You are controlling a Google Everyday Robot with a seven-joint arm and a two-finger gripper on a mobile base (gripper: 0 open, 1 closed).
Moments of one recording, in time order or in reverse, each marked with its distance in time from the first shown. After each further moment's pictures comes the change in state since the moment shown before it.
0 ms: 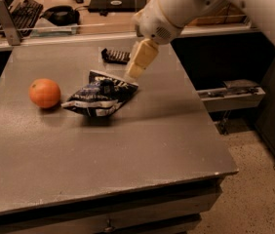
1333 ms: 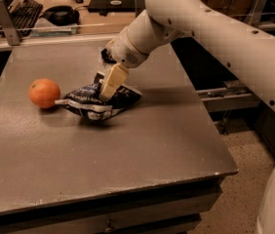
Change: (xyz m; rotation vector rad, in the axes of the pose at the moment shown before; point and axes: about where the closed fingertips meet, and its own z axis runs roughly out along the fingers) arm -0.004 0.018 0.104 -0.131 -0.058 0.025
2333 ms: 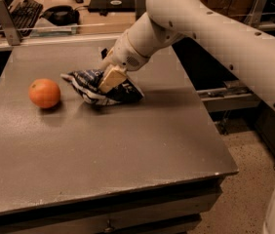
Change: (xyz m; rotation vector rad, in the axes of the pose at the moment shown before) arm 0.003 0.011 0.000 -0.016 0.003 0.004
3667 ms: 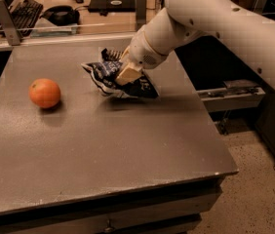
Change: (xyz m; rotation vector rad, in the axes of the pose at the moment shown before) arm 0.023 0.002 -0.042 0.085 0.062 -0.019
